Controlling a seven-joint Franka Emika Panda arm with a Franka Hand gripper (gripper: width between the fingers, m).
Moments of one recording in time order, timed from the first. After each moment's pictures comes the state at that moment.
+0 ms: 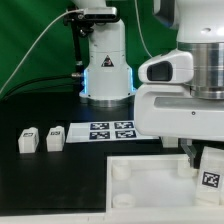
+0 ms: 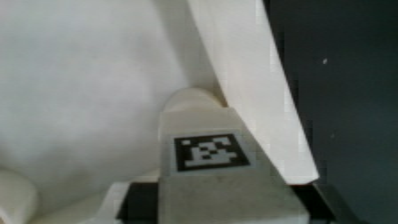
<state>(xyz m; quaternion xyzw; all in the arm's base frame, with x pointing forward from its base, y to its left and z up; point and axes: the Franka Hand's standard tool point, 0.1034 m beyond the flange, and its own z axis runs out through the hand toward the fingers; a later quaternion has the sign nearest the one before) 0.629 0.122 0.075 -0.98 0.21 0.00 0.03</state>
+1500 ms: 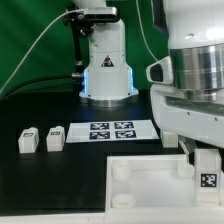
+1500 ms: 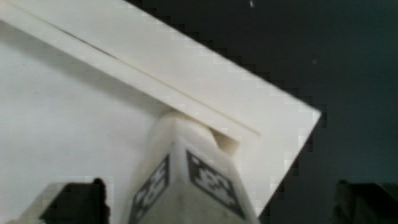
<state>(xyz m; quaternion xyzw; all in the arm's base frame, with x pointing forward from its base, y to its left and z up) 0.627 0.129 0.072 -0.88 0.47 -0.01 0.07</state>
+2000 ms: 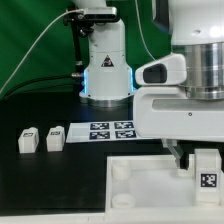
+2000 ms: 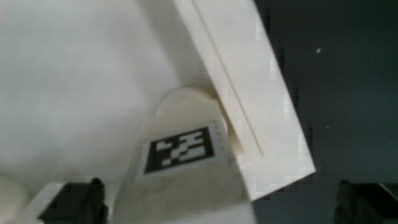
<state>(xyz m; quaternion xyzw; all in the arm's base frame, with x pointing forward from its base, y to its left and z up) 0.630 0.120 0.077 -0.98 0.17 -0.03 0.04</state>
